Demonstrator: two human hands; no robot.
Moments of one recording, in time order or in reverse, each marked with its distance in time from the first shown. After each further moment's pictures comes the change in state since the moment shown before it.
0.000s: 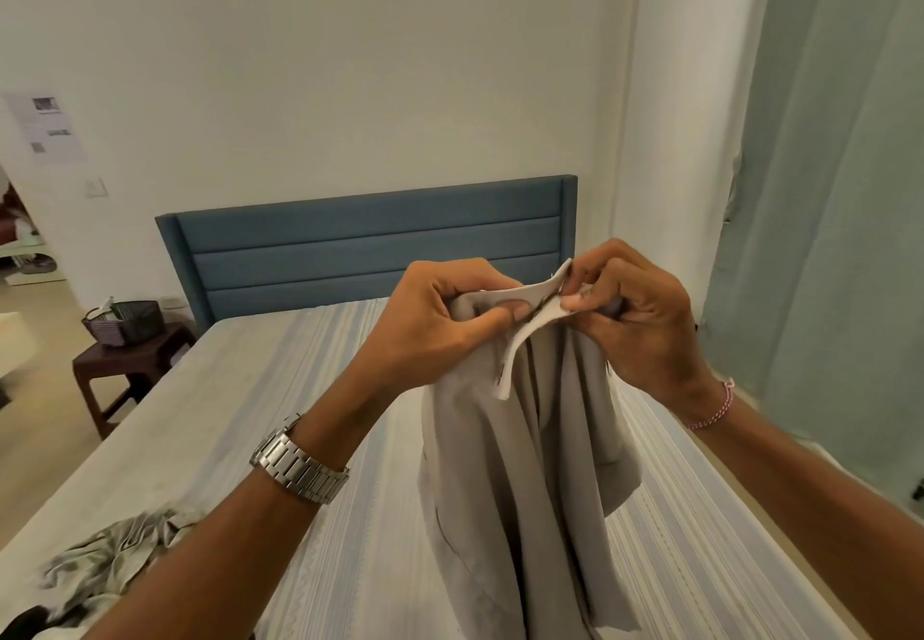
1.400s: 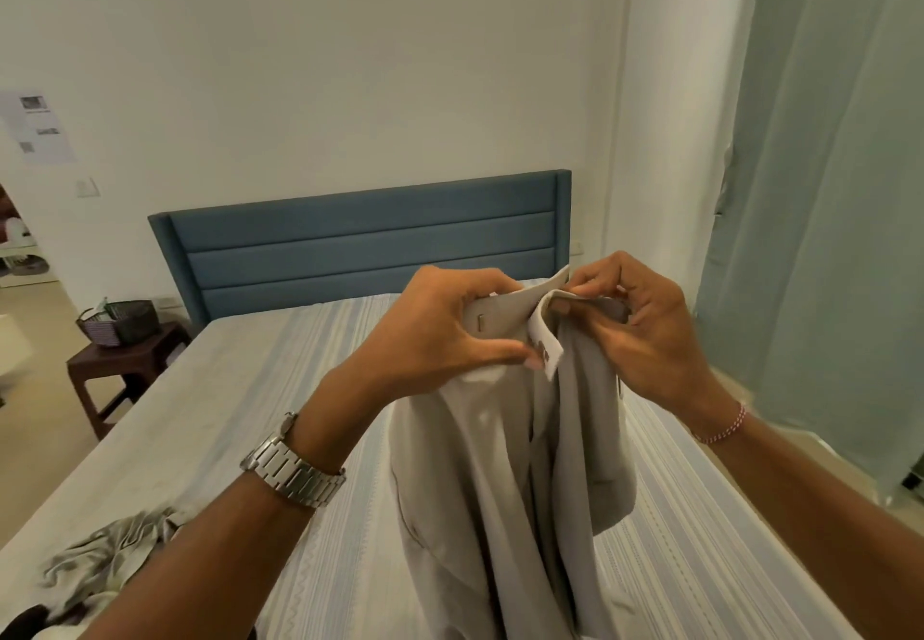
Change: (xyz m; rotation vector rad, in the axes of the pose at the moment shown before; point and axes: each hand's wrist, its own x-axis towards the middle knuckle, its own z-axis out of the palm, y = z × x) left_hand -0.005 0.011 0.004 0.379 -0.126 -0.020; right_hand -0.020 -0.007 -0.008 0.021 0.019 0.355
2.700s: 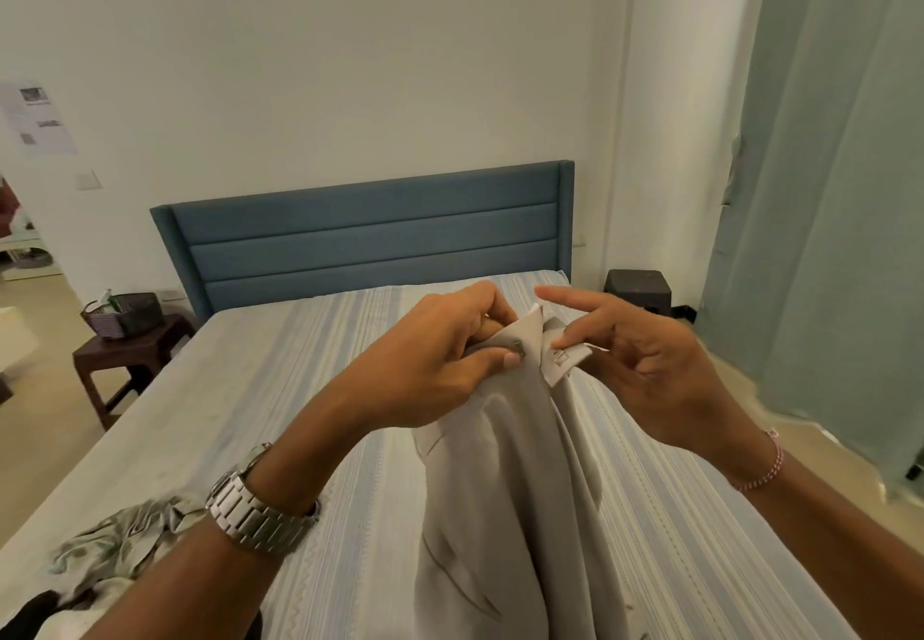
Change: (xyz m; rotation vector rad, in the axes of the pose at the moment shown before) left_hand -0.025 0.023 -0.002 -0.055 -0.219 -0.204; right_hand -0.034 -0.023 0.000 0.117 -0.258 -0.036
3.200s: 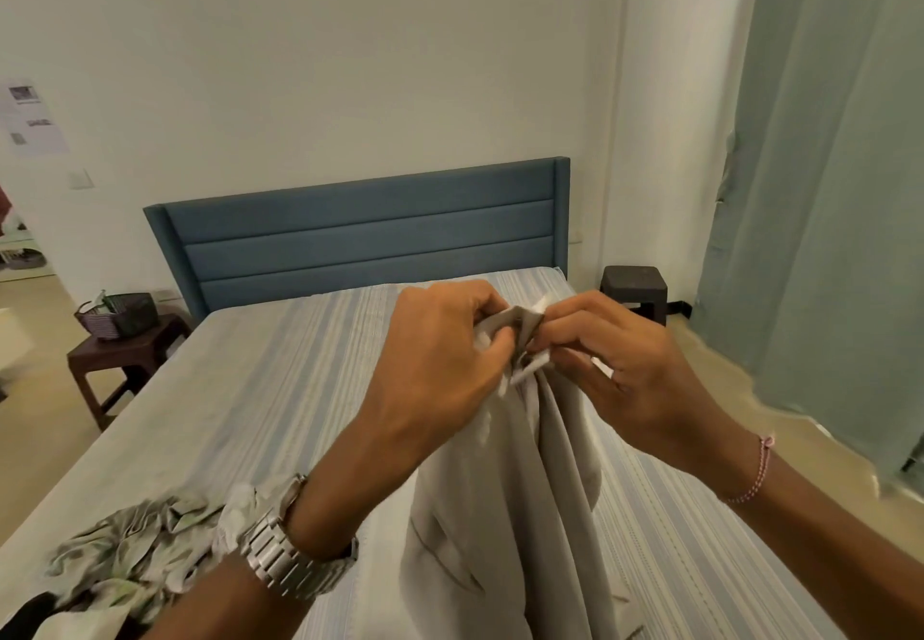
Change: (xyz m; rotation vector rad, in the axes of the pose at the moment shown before) left_hand -0.002 0.017 0.022 0.109 0.509 -0.007; right_hand 0.000 -0.010 0.008 -0.384 0.023 -0.182
